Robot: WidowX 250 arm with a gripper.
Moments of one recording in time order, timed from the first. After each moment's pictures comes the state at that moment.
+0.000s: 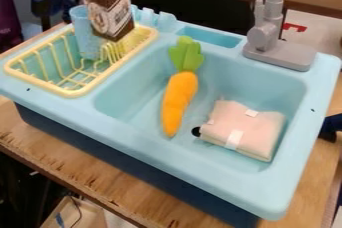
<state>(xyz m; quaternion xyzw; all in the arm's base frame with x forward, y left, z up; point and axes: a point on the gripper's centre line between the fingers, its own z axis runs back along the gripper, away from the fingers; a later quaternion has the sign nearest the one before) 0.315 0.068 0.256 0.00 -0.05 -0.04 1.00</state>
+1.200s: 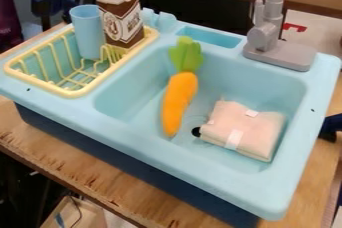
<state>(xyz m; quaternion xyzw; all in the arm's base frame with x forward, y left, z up) 0.355 0.081 0.222 0.01 0.00 -0.03 1.00</state>
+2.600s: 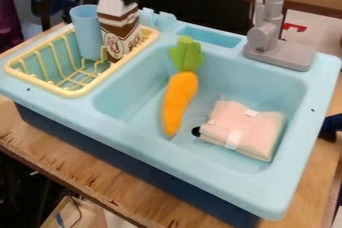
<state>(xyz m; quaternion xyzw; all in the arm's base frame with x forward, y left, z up) 0.354 0.079 0.206 -0.01 -0.03 -0.03 1.00</state>
